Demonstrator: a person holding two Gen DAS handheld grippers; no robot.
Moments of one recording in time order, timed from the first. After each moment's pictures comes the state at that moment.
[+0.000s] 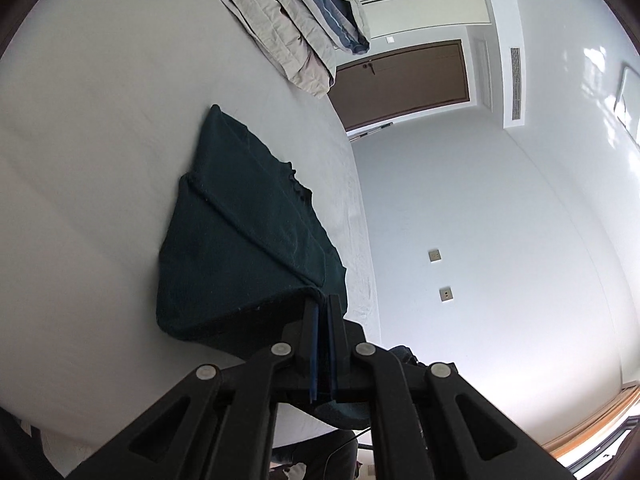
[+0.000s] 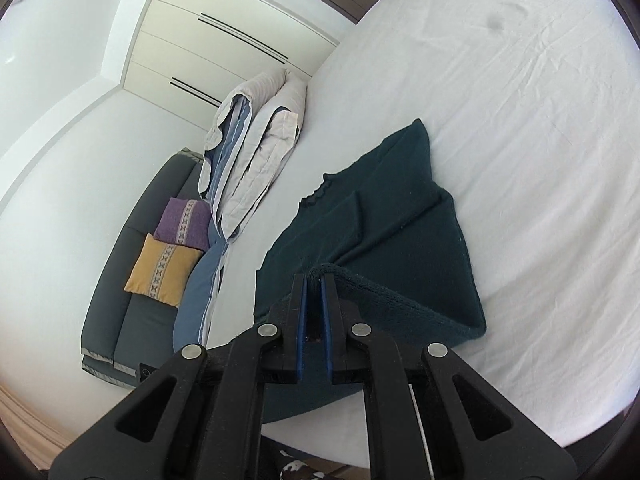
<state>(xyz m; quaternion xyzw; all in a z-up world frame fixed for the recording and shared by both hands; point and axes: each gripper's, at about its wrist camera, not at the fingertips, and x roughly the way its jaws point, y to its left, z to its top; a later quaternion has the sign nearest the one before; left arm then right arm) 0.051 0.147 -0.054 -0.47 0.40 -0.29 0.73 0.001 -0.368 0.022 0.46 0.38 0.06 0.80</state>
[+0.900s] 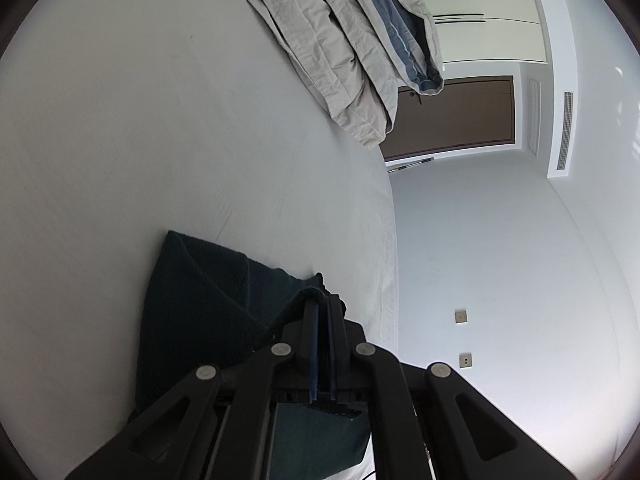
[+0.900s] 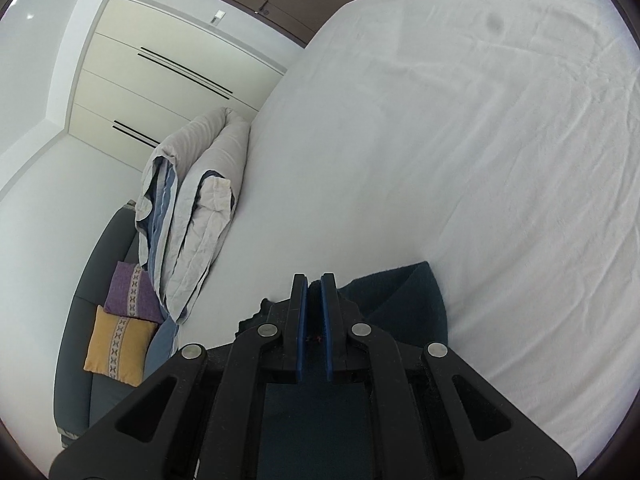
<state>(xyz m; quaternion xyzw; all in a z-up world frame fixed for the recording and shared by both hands) 0.301 0.120 -0.103 -0.51 0.43 -0.21 0.72 0.240 -0.439 -0.118 0.47 0.38 -0.05 0.80</state>
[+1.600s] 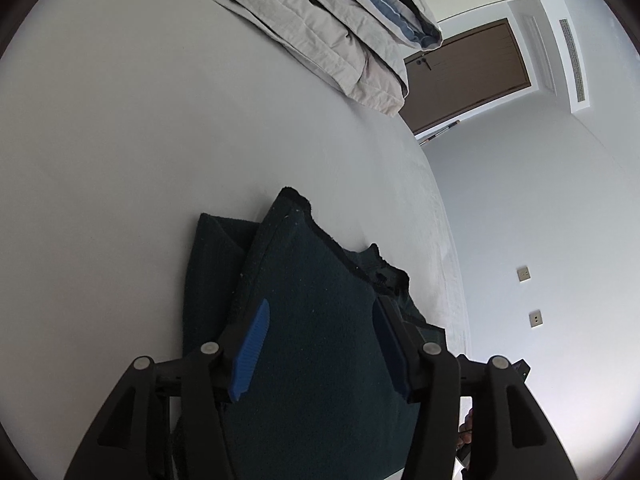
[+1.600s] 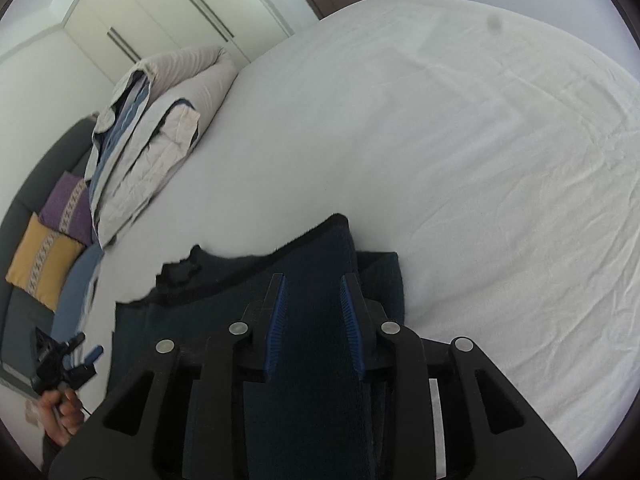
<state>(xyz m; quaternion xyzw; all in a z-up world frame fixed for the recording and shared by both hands) 0.268 0.096 -0.109 -0.37 0.45 -0.18 0.79 0.305 -0.367 -0.149 0.25 0.48 -0.05 0.84</state>
